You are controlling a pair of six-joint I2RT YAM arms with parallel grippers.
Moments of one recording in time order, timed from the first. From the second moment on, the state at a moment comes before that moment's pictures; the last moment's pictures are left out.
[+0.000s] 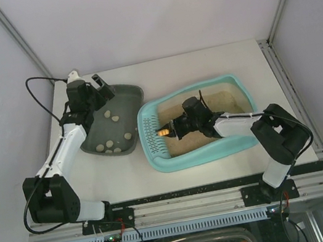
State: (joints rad) left arm -0.14 1.40 1.13 -0.18 -0.07 -0.56; right arm 0.67 1.67 0.88 0.12 -0.46 2.03
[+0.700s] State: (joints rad) left arm -0.13 1.43 1.08 -0.19 -0.08 -0.50; right arm 0.56 1.81 0.72 0.70 -0.59 1.67
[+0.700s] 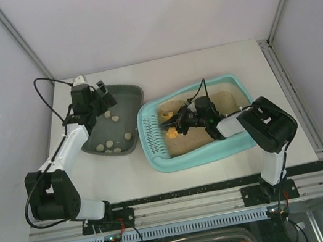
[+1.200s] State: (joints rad) left arm -0.13 1.43 1.06 -0.20 -0.09 -0.42; right arm 0.54 1.83 0.60 0.85 -0.74 1.47
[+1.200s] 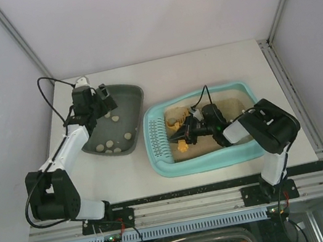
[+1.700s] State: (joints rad) left arm -0.13 1.43 1.05 -0.20 -0.08 -0.41; right arm 0.46 1.57 0.58 0.40 -0.77 1.18
